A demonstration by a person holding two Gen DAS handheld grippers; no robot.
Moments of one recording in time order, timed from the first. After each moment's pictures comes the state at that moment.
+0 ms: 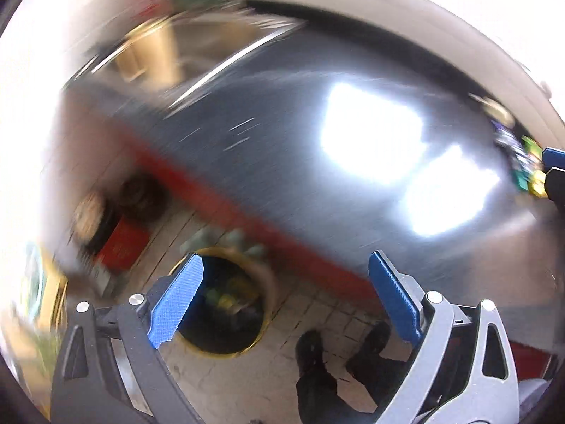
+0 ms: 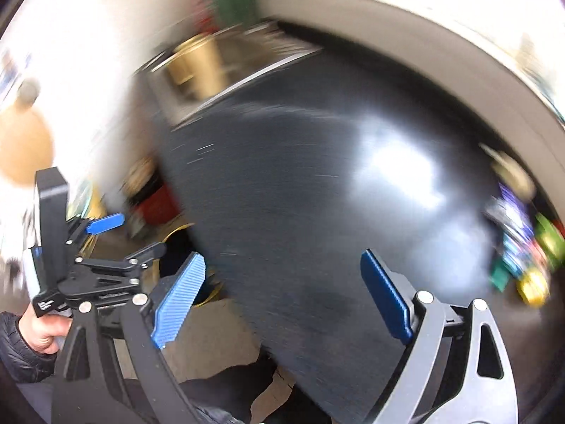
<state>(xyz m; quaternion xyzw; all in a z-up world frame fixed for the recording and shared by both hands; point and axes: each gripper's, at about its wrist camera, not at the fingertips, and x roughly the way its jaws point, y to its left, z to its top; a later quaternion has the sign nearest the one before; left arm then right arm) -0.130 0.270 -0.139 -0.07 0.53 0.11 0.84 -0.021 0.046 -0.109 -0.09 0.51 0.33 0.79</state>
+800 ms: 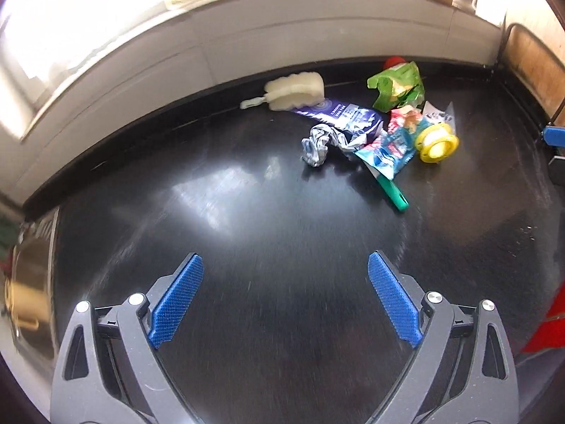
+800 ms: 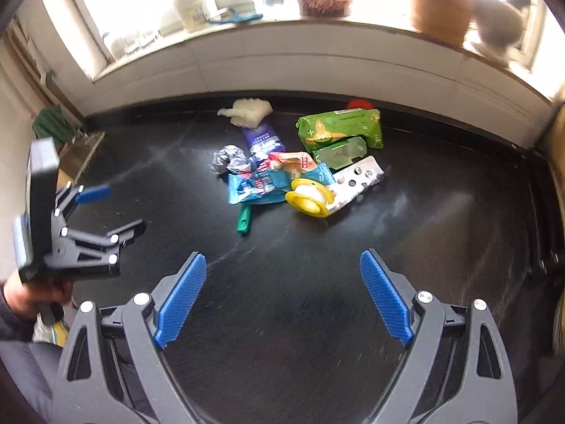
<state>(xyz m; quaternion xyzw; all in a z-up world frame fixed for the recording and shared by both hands) 0.080 -0.011 -0.153 0.18 0.50 -0.17 0.83 0.047 -0.279 -0.157 0.06 0.52 0.10 0.84</state>
